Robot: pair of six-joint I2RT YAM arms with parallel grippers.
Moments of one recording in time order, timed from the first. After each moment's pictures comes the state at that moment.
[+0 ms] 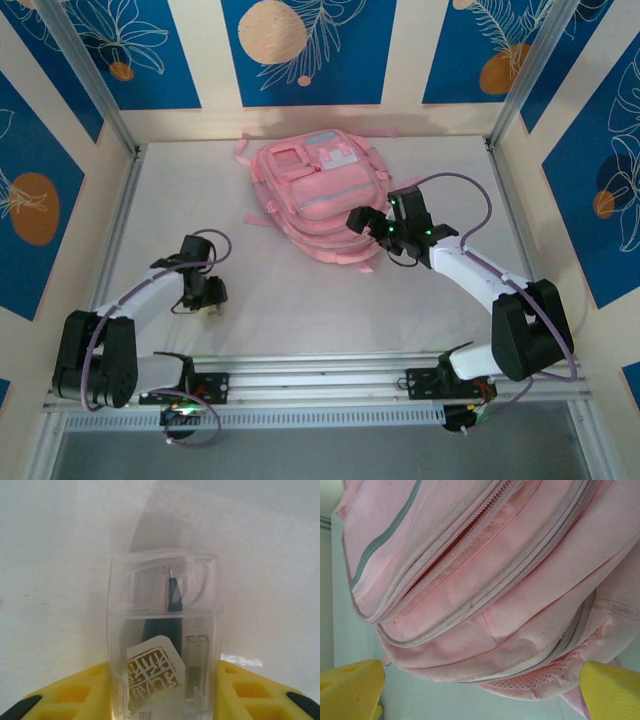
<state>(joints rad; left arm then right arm) -0.17 1.27 0.59 -0.66 0.01 -0.43 0.39 1.38 0.87 -0.26 -0.22 0.78</state>
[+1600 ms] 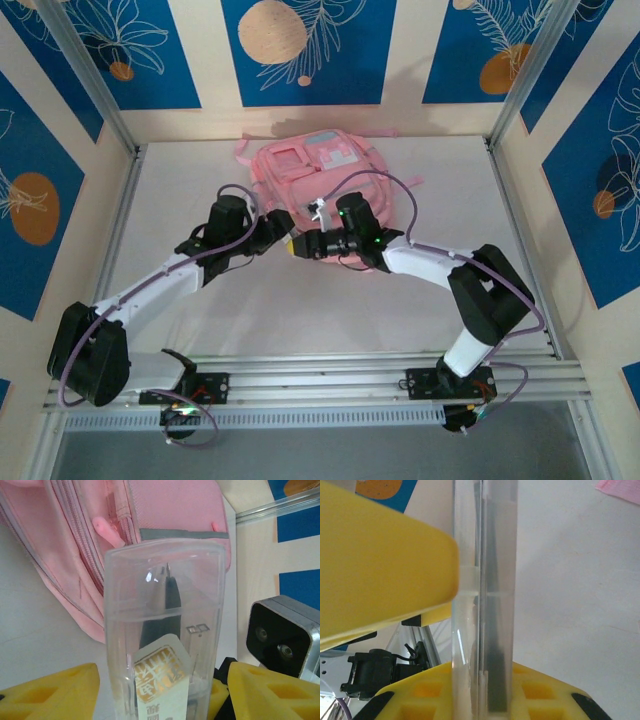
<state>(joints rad) -0.50 1.29 0.83 -0.10 0.29 -0.98 0.66 1.64 0.95 0.17 -0.69 0.61</state>
